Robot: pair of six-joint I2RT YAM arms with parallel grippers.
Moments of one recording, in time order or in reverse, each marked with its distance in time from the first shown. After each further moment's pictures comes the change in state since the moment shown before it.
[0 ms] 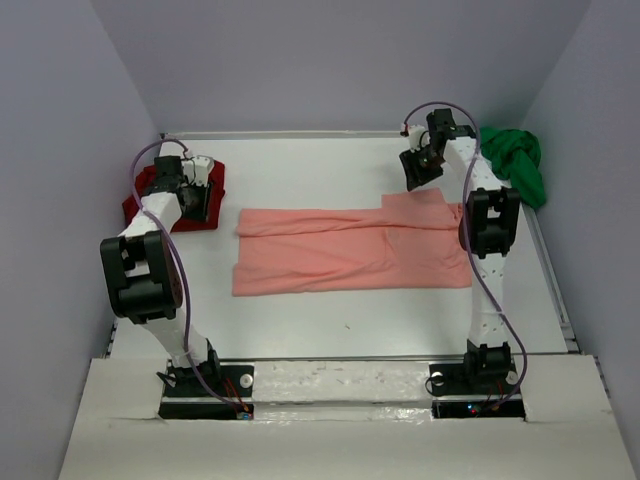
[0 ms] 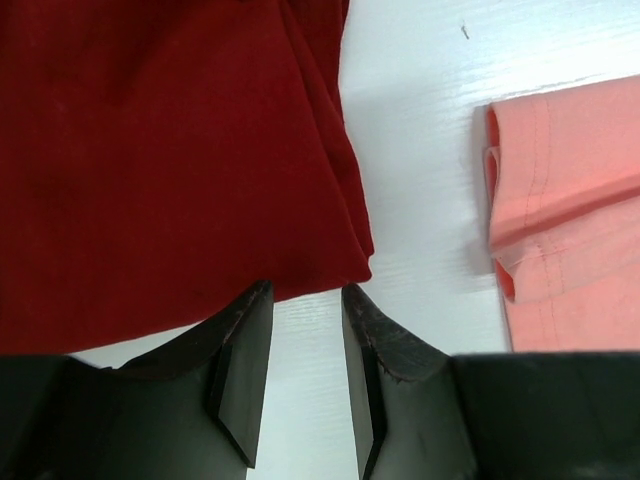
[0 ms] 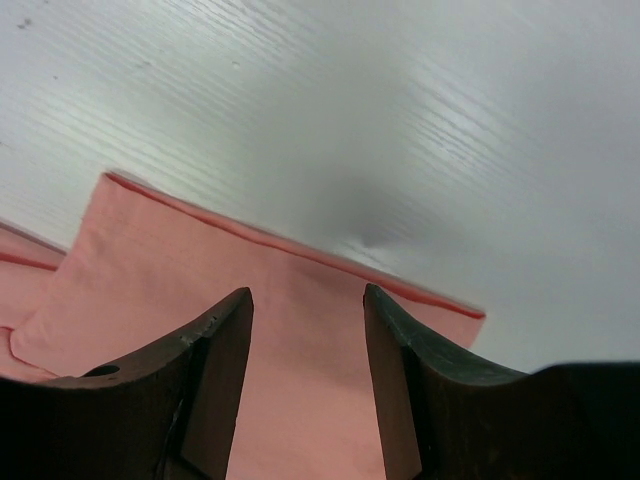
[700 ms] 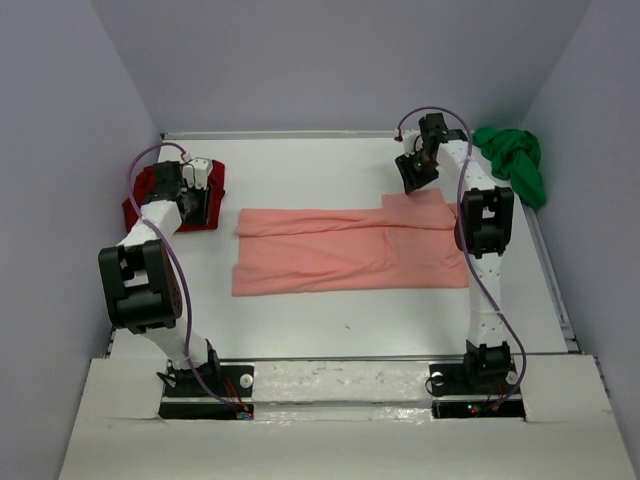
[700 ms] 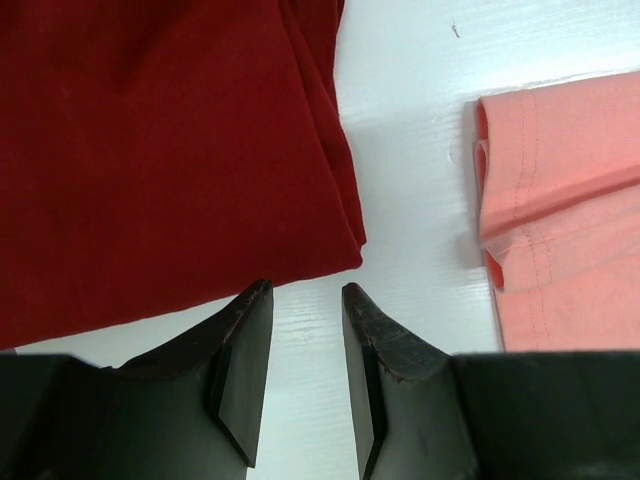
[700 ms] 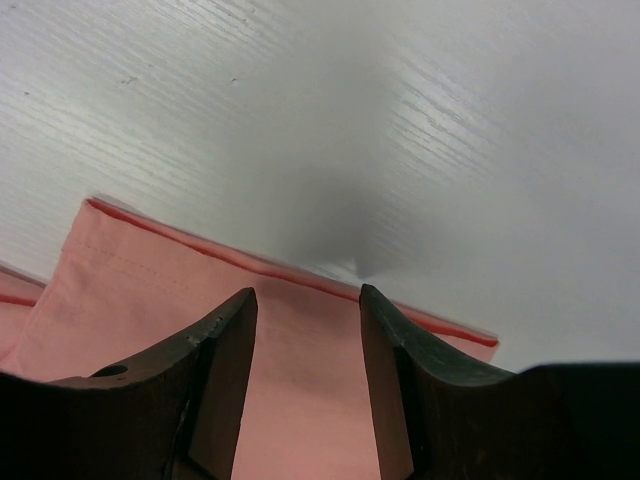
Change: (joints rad) left arm 0.000 -0.074 -0.104 0.082 0.002 -0.021; right arm 0.044 0.024 -0.010 0.041 0.066 -0.001
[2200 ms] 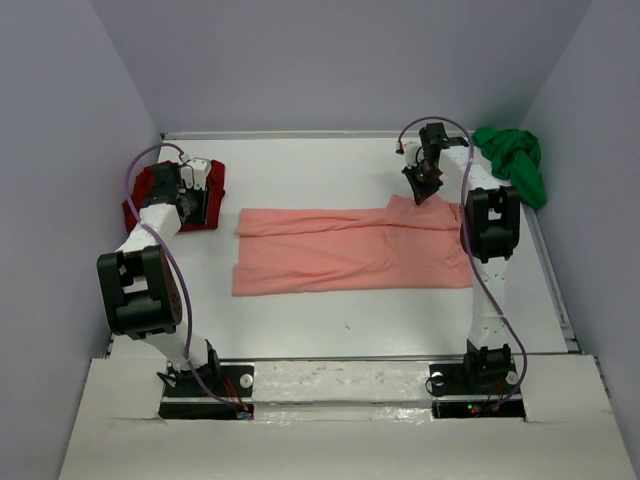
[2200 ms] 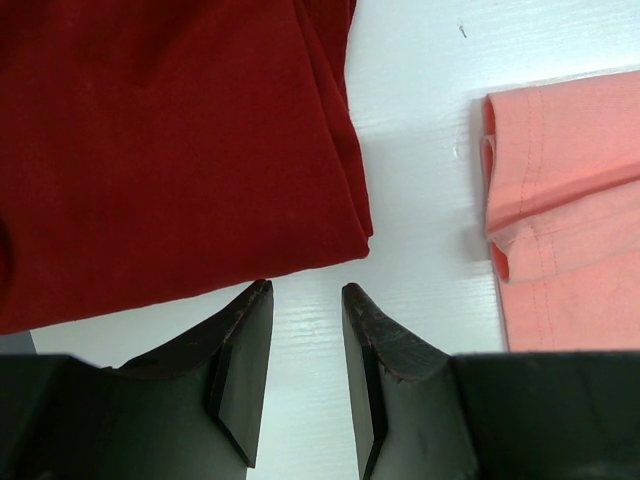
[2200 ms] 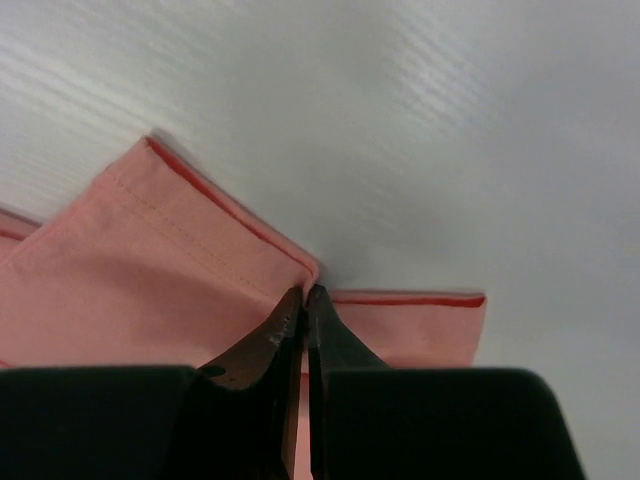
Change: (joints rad) left arm 0.003 -0.042 -0.030 0.016 -0.019 -0.003; right arm 0.000 -0.095 -0.200 0.031 0.060 -0.027
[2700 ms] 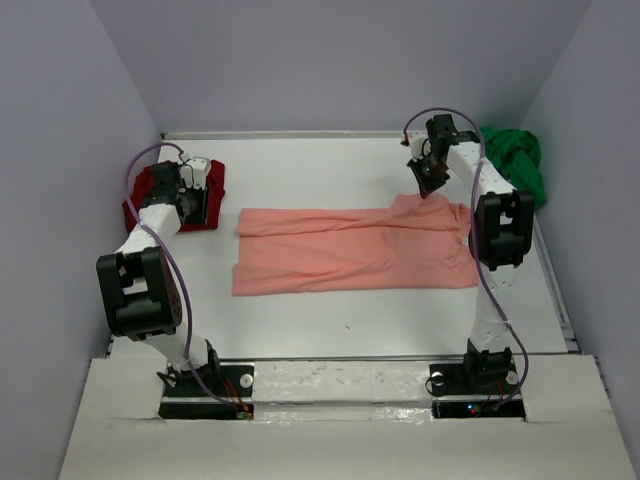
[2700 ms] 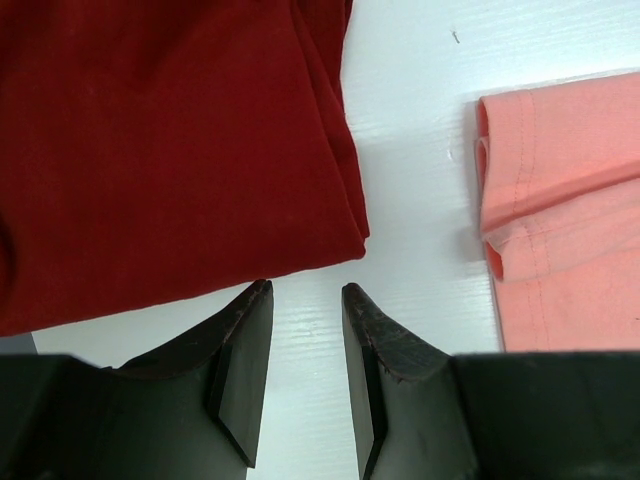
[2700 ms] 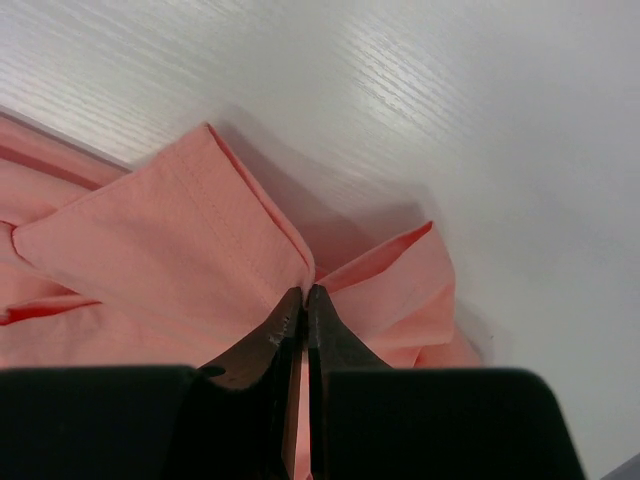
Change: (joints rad) left arm 0.000 -0.010 0.000 0.000 0.007 0.000; right arm 0.000 -0.160 -0.103 -0.013 0.017 -0.001
